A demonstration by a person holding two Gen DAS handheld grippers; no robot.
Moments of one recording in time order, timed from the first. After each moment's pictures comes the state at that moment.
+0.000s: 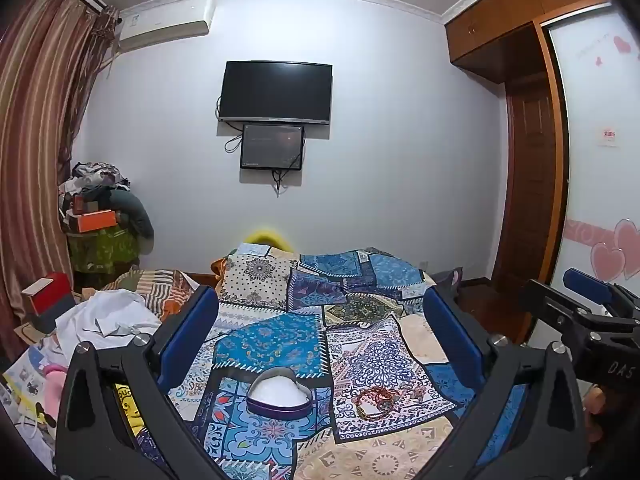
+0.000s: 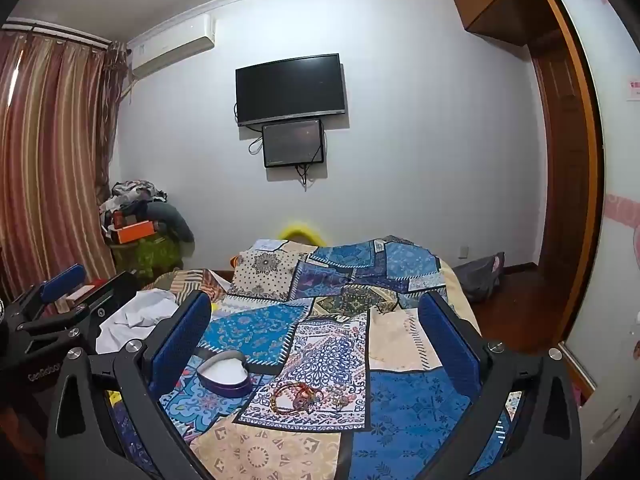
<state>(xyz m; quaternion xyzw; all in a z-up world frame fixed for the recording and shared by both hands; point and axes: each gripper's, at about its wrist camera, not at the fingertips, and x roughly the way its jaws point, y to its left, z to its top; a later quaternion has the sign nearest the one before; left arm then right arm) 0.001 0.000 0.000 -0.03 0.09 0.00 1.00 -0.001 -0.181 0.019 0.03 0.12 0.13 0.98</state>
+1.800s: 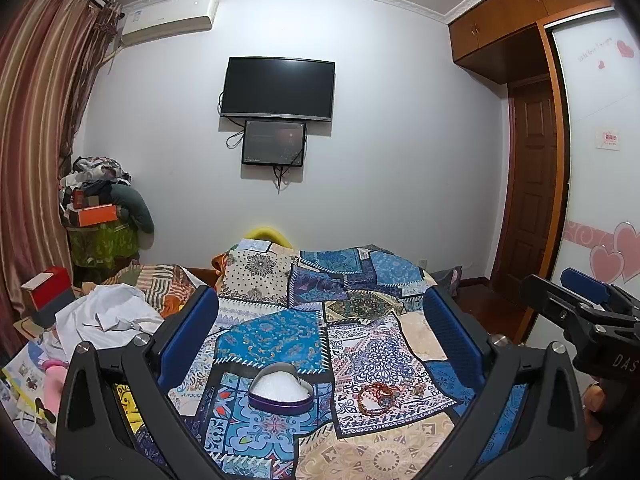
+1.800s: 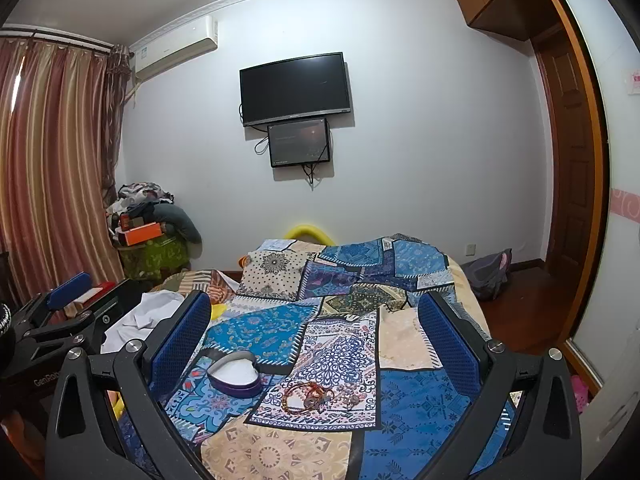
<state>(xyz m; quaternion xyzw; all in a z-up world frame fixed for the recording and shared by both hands) -0.003 0.001 -0.002 -0.04 0.09 0.00 1.00 -0.002 -0.178 0.019 0.03 0.13 0.14 0.98</state>
